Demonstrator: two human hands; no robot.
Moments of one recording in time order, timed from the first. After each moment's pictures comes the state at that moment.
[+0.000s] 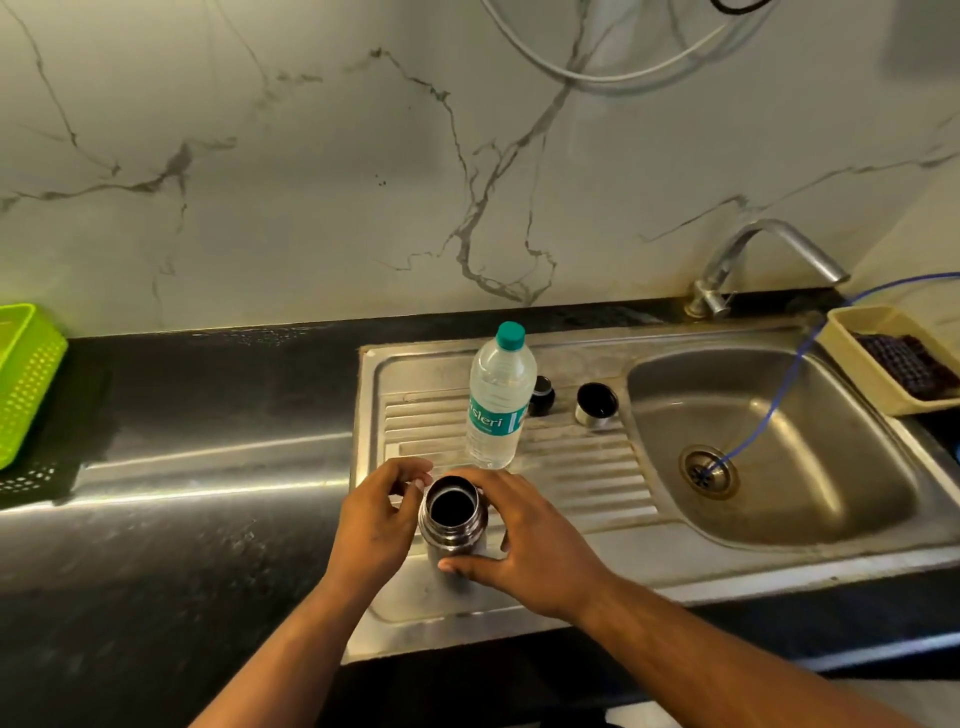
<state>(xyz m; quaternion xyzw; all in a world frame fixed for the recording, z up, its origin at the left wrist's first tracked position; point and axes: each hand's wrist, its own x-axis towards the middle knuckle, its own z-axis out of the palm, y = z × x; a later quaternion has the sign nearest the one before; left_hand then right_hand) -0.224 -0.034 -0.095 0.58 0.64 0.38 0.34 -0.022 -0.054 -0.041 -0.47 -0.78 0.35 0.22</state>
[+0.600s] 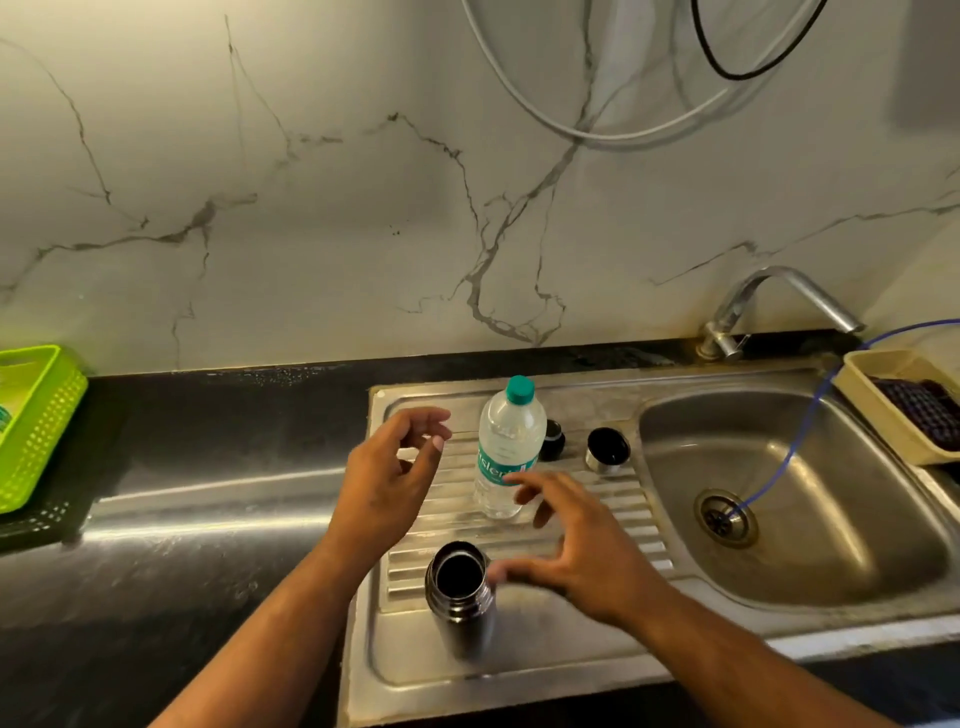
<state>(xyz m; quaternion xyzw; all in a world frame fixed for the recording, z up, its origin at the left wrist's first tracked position) -0.219 0.027 -0.012 0.63 0.56 0.44 0.31 0.017 -0.015 -0.018 -0.52 -0.75 0.34 0.22</state>
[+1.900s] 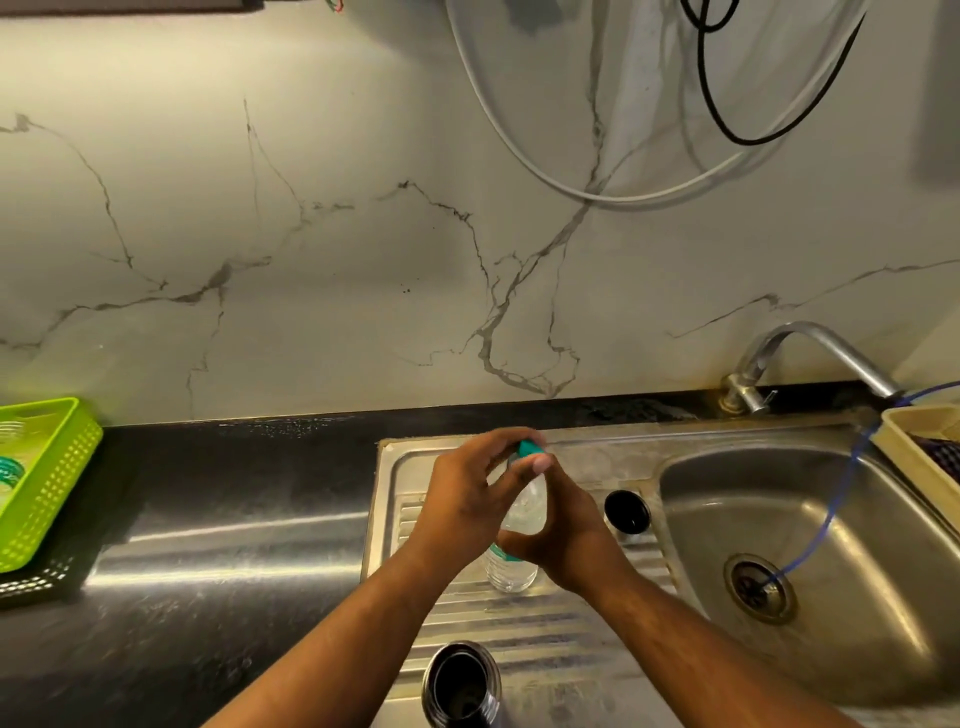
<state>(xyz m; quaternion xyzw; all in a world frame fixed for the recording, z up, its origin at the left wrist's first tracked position) -0.151 0.081 0.024 0.65 0.51 0.41 0.37 -0.006 0.083 -0.028 -0.56 -0.68 0.38 0.27</state>
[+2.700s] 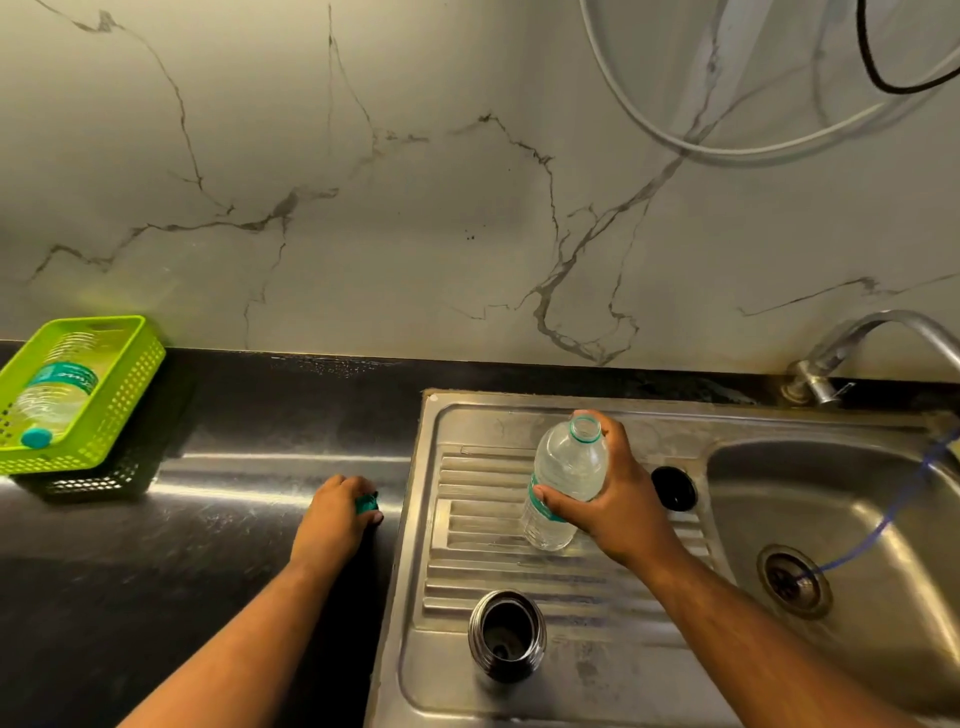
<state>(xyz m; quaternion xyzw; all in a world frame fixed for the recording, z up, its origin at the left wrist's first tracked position) -0.351 0.053 -0.144 0.55 0.78 0.17 0.25 -0.002 0.081 -0.052 -0.54 -0.68 0.37 0.34</state>
